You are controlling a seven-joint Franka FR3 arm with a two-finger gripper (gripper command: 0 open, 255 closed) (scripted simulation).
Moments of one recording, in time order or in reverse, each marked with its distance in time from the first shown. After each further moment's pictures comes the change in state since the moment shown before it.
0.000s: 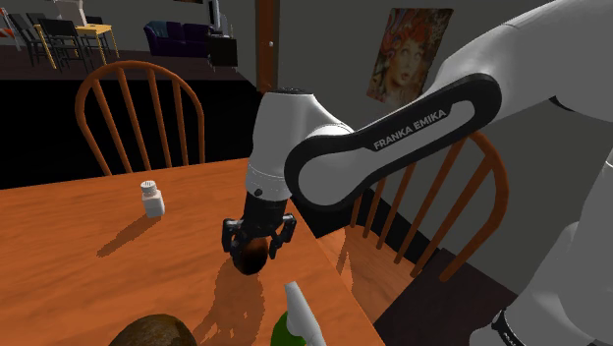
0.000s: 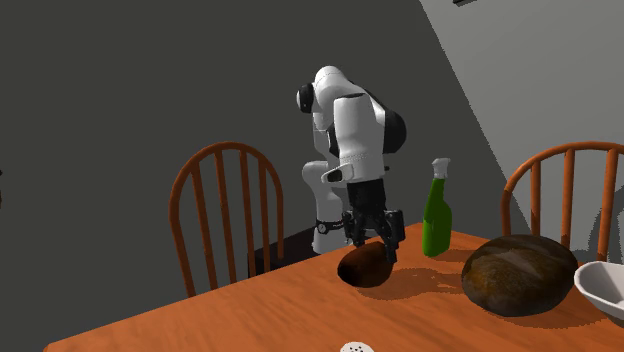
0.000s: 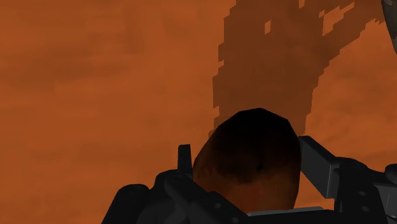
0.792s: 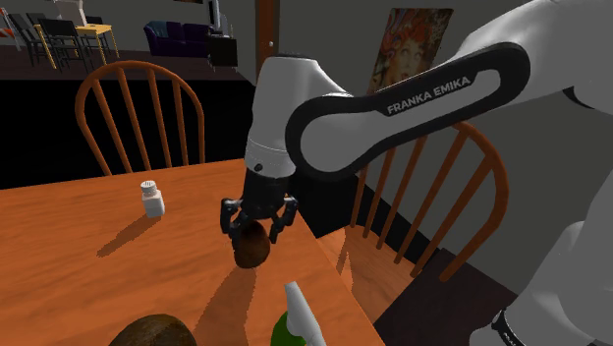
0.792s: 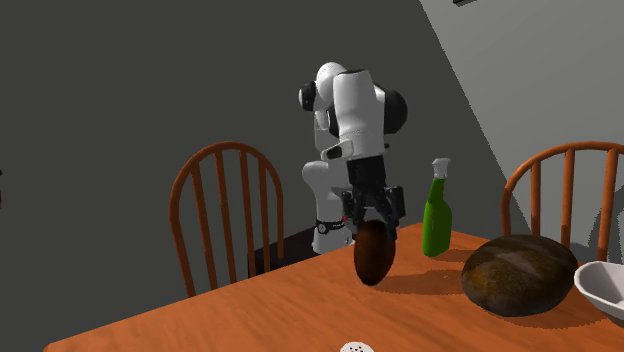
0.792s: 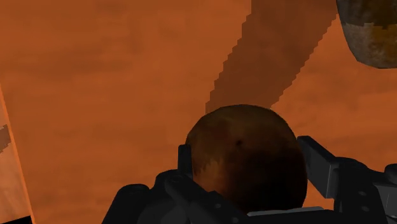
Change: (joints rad) arm -0.013 -0.059 0.006 0.061 0.035 -0.115 -0.013
